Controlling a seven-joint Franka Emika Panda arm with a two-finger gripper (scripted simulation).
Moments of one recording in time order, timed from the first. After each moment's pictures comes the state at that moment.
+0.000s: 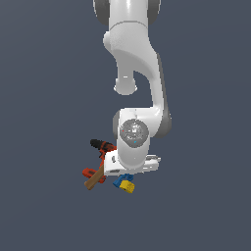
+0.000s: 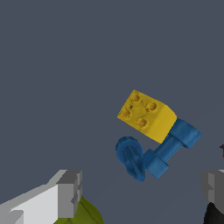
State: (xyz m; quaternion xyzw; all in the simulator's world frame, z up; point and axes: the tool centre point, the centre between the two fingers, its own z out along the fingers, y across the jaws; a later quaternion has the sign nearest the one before) arm 0.128 0.020 0.077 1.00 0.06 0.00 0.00
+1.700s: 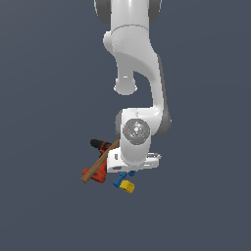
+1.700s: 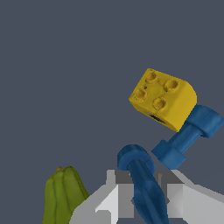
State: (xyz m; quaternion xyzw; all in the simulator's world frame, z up) arm 0.112 0.028 0.062 1.00 0.06 0.00 0.00
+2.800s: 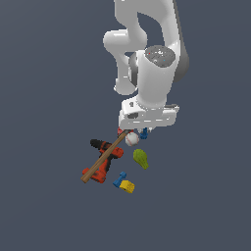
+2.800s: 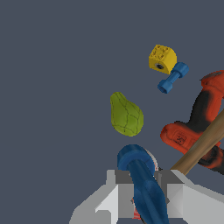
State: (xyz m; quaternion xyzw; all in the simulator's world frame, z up) arm 0.004 0.076 0.198 1.00 0.06 0.00 0.00
